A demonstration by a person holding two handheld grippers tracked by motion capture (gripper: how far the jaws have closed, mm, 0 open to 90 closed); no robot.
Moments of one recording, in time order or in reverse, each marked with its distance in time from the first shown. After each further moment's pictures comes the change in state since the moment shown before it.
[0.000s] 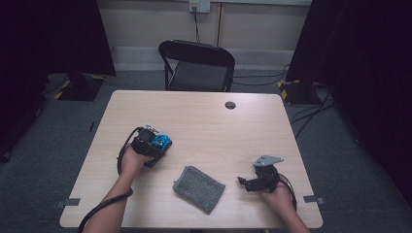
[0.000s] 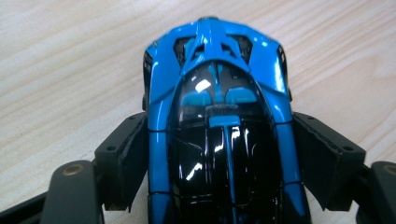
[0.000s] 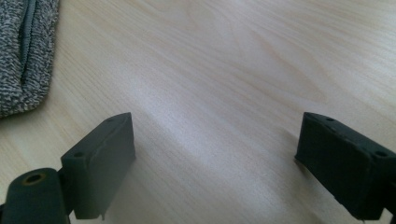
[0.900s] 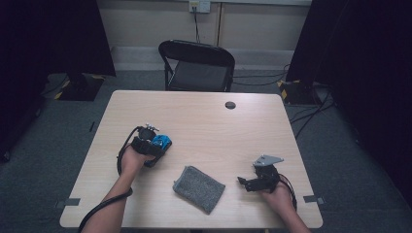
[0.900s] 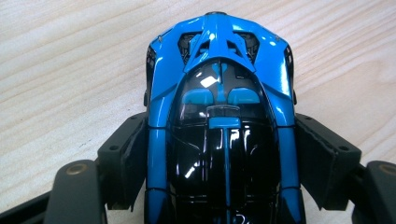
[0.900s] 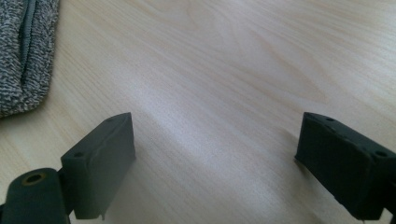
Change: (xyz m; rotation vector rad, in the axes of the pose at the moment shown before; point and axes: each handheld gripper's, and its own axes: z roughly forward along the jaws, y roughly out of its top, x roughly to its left) left arm 0.000 0.005 -0.003 0.036 0.002 -0.066; right arm 0.000 0.000 0.000 0.000 0.000 0.000
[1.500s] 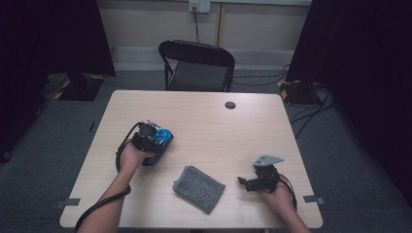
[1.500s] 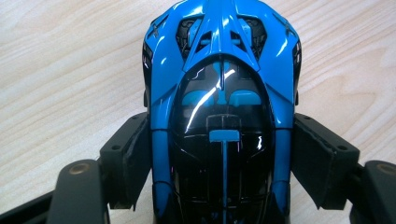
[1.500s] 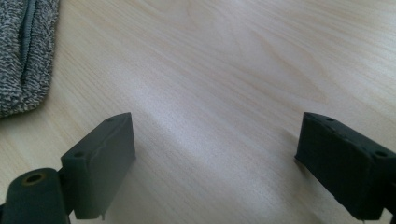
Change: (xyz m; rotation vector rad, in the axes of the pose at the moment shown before) left arm -0.007 0.013 -0.015 -0.009 0.009 0.047; right arm 0.000 0.000 0.000 -0.001 -0.001 0.001
